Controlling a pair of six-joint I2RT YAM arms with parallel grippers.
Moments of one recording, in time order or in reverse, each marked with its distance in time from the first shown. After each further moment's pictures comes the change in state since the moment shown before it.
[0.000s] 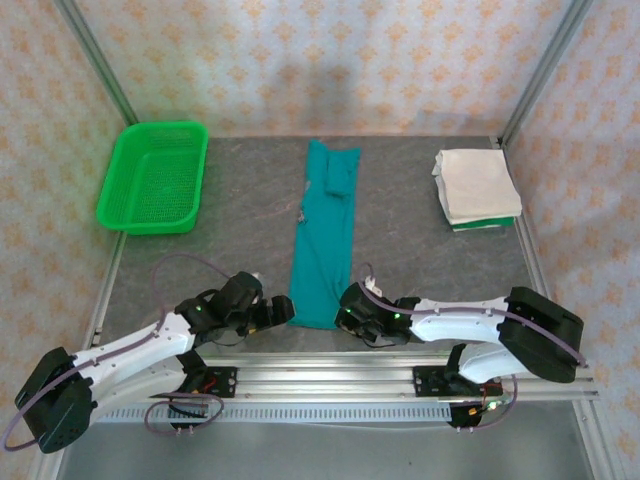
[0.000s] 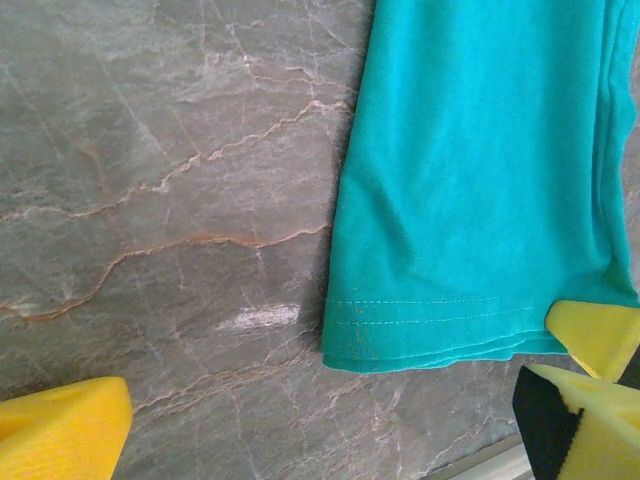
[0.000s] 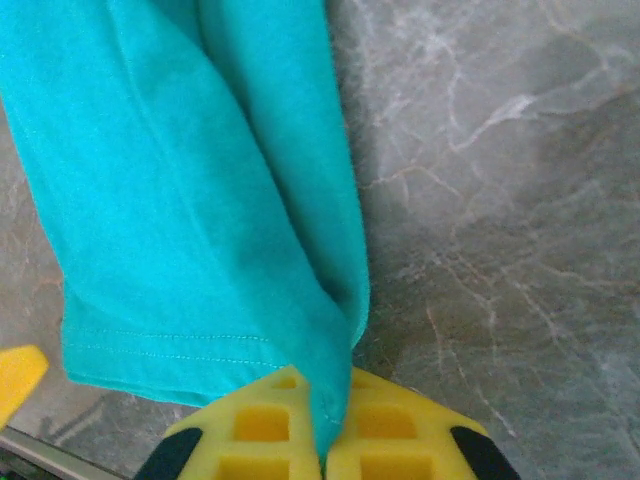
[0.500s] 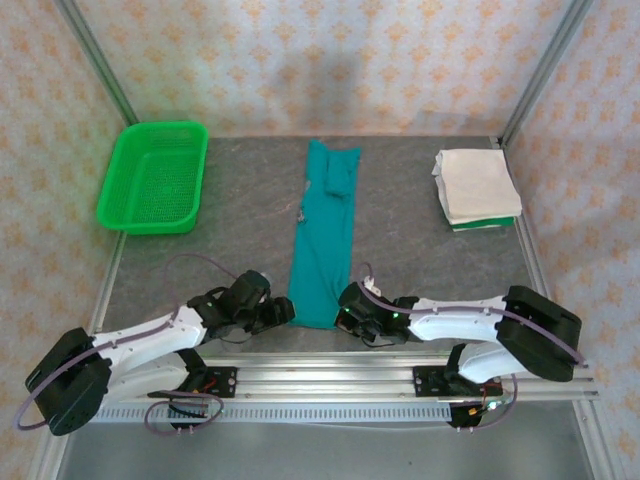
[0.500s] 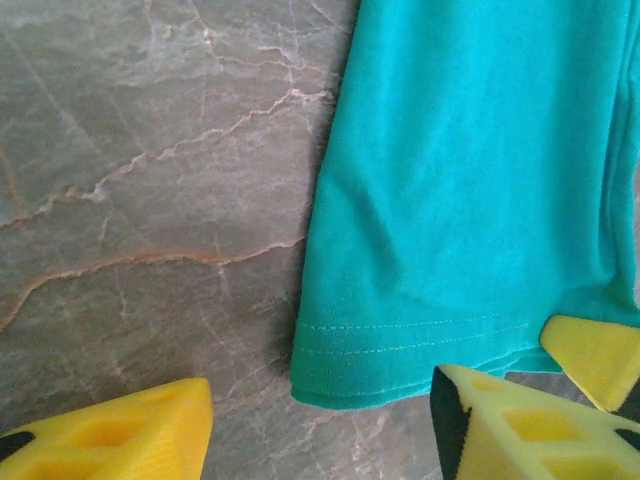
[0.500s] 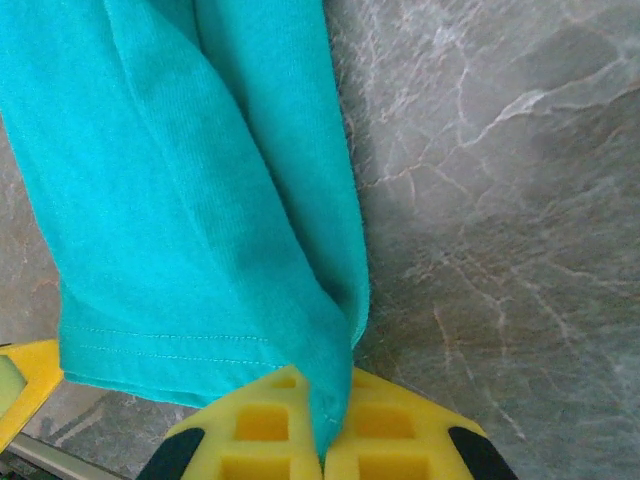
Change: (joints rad) left arm -0.013 0.132 0.000 0.122 0.031 -0.048; right arm 0.000 0.017 0.011 0.000 -0.008 0.002
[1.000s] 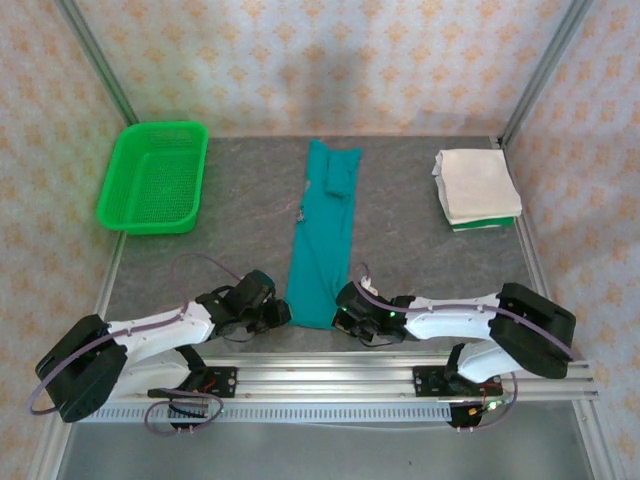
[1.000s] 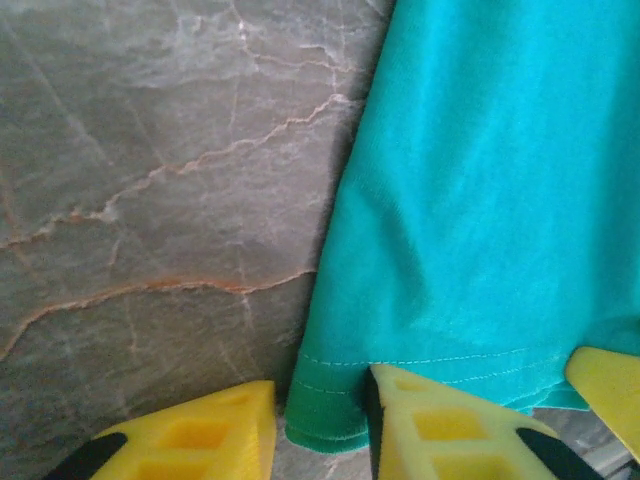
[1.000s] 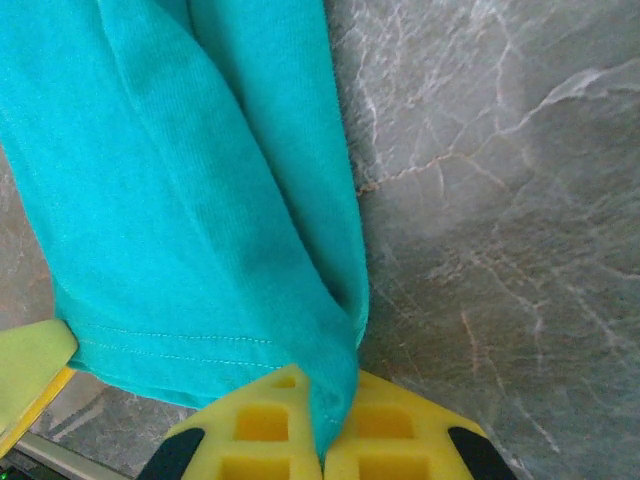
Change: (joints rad) left arm -0.004 0.089 0.002 0.043 -0.008 -0.020; right arm 0.000 0.031 0.011 0.019 -0.023 -0.003
